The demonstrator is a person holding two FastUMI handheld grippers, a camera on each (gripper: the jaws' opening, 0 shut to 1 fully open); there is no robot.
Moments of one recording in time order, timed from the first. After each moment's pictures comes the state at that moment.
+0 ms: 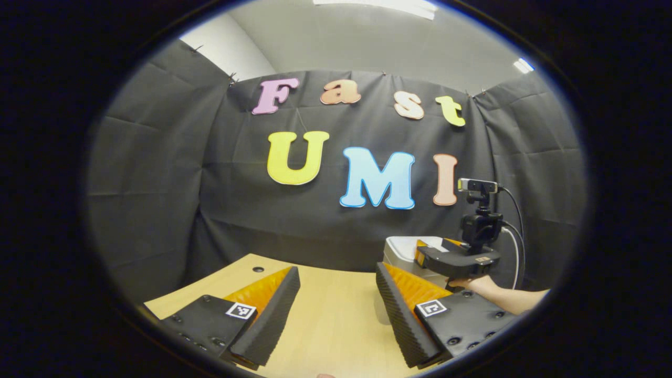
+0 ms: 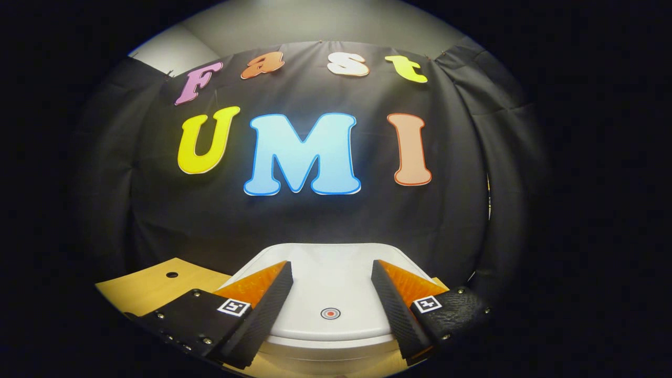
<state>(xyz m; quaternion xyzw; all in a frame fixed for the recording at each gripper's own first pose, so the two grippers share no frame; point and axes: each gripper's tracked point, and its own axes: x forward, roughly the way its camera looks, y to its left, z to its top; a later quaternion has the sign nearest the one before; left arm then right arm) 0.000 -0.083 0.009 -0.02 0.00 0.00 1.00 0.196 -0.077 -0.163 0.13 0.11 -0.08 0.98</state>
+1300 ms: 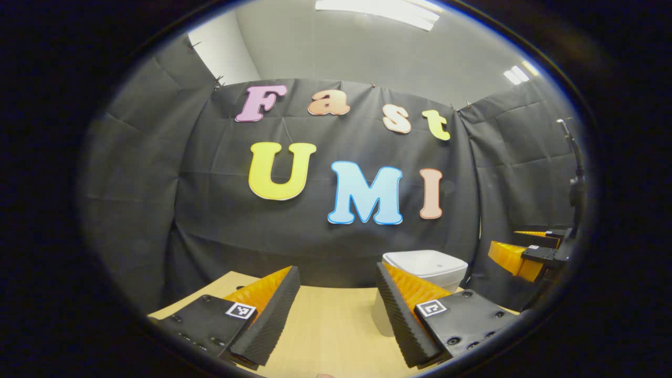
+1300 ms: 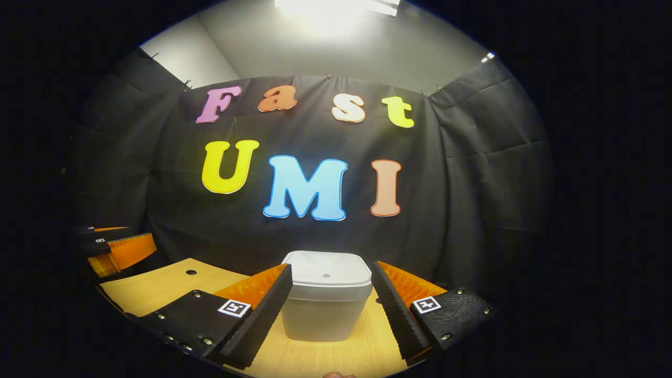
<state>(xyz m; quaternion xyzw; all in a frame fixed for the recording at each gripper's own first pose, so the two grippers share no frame) 0.054 -0.043 0.032 -0.01 -0.04 -0.07 1.00 0.005 -0.063 -0.039 0.08 0.08 -0.11 0.99</state>
